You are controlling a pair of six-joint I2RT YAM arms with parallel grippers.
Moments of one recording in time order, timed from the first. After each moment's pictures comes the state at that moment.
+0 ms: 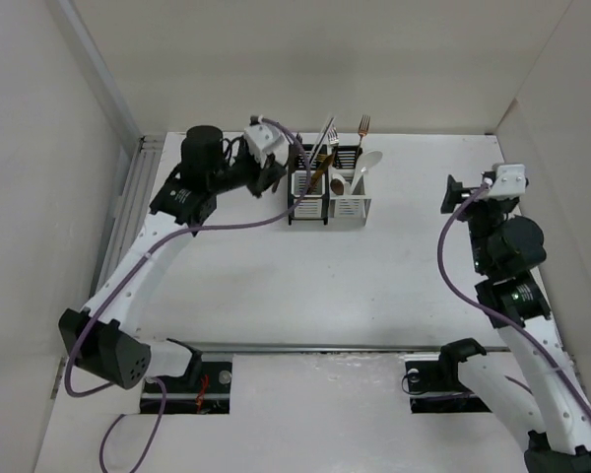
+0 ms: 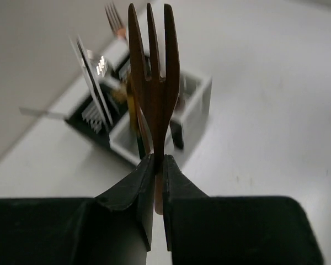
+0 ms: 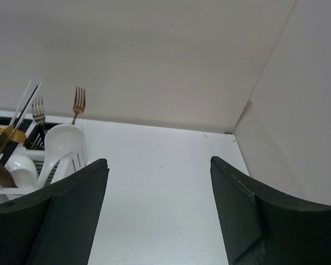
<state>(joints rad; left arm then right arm) -0.40 1.31 1.35 -0.39 0.53 0.28 0.26 0.66 0.84 0.01 0.31 -0.21</state>
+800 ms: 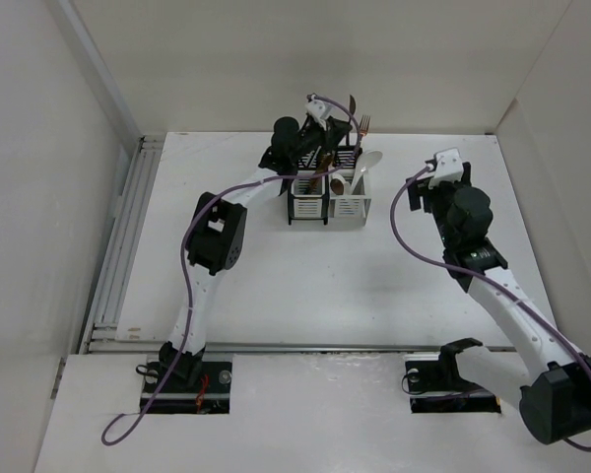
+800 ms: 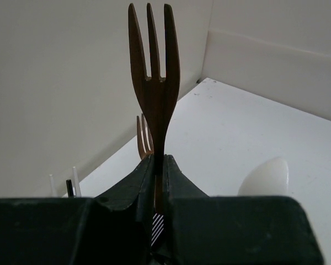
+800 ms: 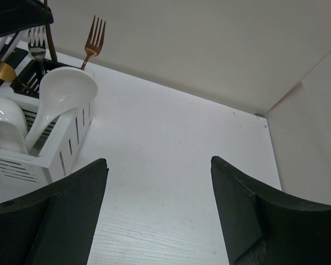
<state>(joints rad) -0.48 2.36 1.92 0.64 0.50 -0.14 0.26 0.99 0.76 0.21 0.19 -0.28</state>
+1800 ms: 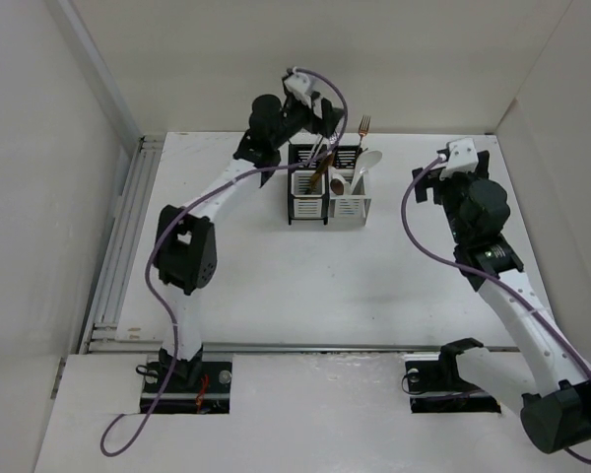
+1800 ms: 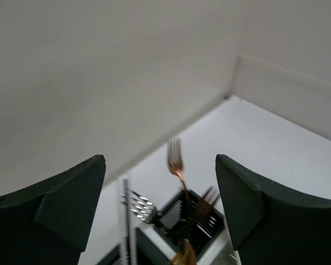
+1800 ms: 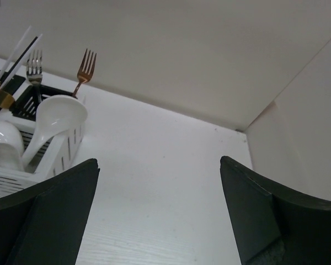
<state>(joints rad) -0.47 2.10 1.79 0.45 0.40 -0.10 0.26 0.93 0.85 0.14 0.20 -0.34</state>
